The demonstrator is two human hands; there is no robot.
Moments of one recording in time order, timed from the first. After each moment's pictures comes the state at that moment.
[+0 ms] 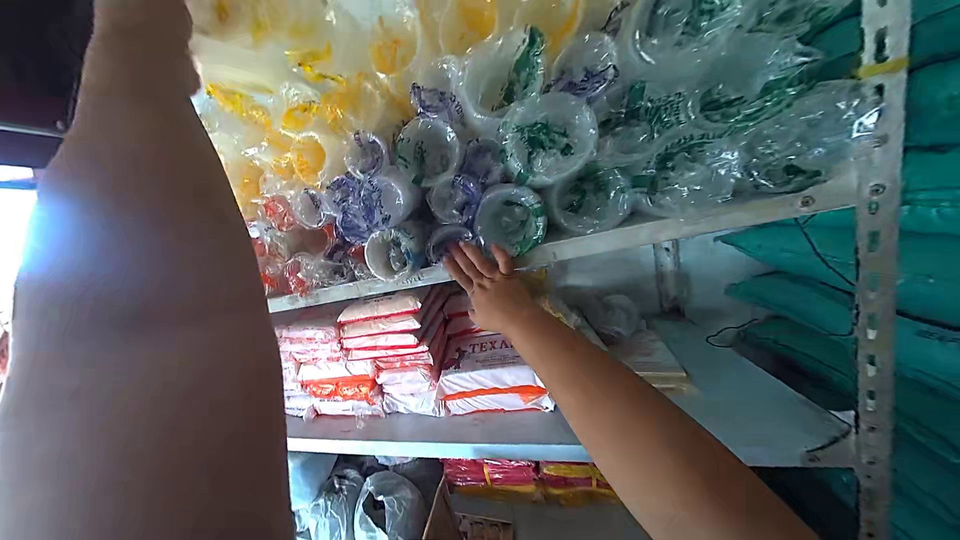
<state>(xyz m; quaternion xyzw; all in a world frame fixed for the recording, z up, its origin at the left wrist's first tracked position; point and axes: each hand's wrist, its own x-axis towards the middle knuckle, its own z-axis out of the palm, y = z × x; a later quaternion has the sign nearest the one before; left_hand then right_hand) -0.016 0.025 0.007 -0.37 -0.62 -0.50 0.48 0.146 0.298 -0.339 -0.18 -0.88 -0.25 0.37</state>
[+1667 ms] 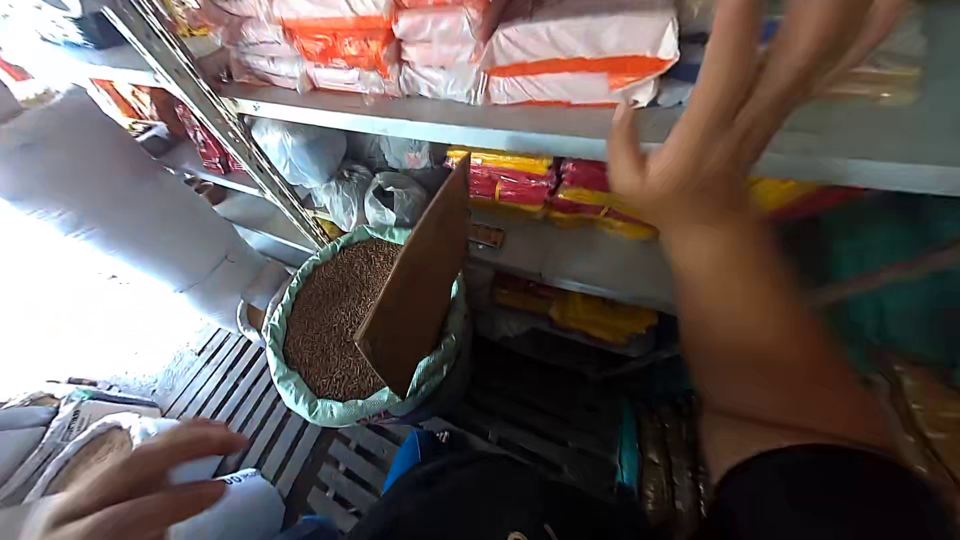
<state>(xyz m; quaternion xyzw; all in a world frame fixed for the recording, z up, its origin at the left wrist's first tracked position) 0.138 -0.290 -0.608 -0.60 -0.66 -0.46 0.04 0.245 0.242 -0.571 -0.06 -0.81 -0.15 0.57</state>
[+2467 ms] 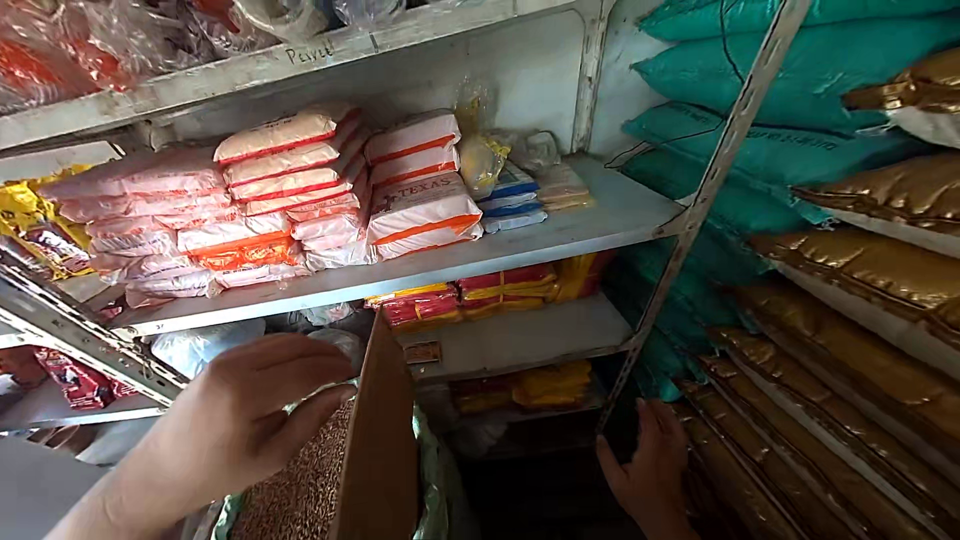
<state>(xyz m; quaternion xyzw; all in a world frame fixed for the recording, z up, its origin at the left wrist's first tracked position) 0.039 -0.052 -0.485 -0.82 -0.48 -0.26 0.18 0.409 0.137 -0.815 -0.48 -0.71 0.01 0.52</state>
